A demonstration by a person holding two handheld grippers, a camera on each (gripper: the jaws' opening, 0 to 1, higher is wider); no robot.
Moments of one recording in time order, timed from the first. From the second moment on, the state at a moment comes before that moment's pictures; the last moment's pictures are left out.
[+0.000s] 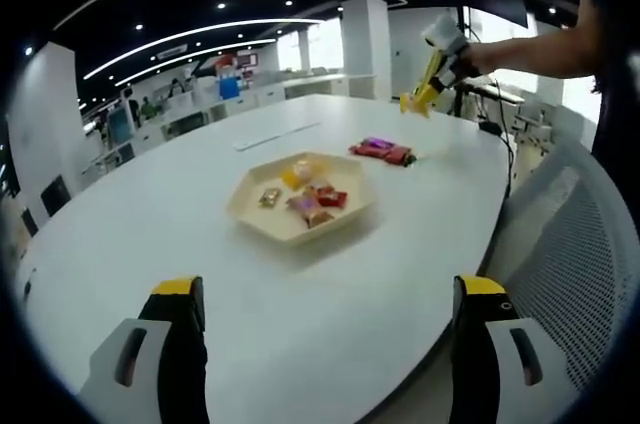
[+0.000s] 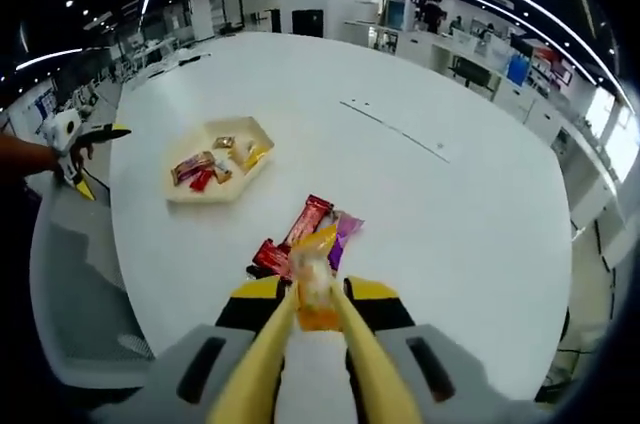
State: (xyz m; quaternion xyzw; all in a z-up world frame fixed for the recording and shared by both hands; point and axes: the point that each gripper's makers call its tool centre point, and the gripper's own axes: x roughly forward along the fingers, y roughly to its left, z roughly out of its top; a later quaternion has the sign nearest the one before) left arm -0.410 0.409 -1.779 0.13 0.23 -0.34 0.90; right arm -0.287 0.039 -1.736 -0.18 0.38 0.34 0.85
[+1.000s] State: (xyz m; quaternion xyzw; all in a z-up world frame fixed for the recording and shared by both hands) left arm -0.414 0.406 -1.783 0.14 0.23 -0.36 0.89; right arm -0.251 0.242 -1.673 -0.26 0.30 0.49 0.78
